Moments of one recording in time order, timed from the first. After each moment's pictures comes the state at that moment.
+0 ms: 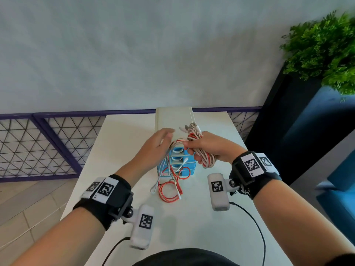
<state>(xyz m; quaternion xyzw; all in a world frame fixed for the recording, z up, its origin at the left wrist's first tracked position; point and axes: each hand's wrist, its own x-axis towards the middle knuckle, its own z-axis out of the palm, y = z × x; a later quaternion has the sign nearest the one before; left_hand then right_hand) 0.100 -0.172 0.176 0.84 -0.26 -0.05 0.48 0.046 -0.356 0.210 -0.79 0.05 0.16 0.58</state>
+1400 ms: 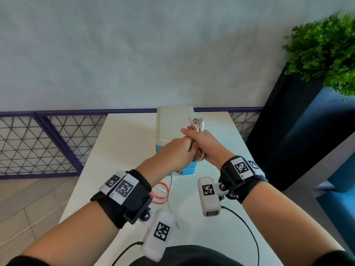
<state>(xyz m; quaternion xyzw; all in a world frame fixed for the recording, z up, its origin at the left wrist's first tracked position) 0.063 -0.217 0.207 0.90 -0.33 -0.10 0.25 0.059 -0.335 0.193 -0.69 0.20 0.02 0.69</state>
